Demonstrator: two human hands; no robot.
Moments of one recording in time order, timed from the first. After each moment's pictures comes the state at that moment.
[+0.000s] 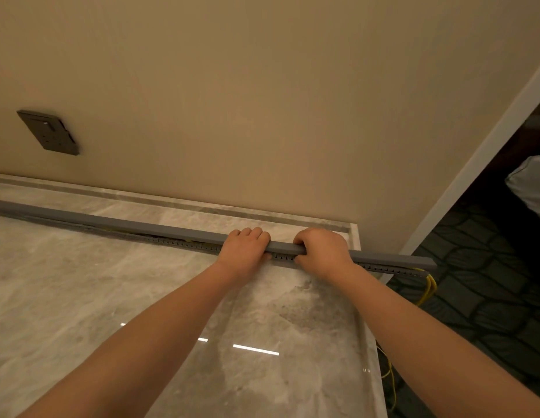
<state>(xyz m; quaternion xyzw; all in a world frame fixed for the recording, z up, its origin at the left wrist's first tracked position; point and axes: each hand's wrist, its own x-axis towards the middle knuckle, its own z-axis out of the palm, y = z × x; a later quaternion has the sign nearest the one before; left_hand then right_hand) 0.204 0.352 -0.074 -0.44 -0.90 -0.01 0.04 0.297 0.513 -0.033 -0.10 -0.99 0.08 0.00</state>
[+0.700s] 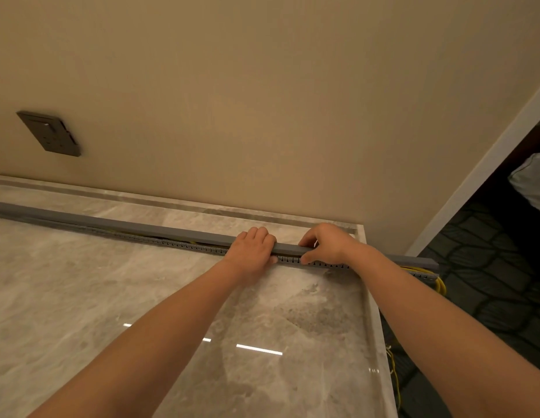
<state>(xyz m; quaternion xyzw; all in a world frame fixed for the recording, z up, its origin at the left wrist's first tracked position) 0.195 0.350 -0.077 -0.47 -0.88 0.00 0.00 0.272 0.541 -0.030 -0.10 -0.95 0.25 -0.15</state>
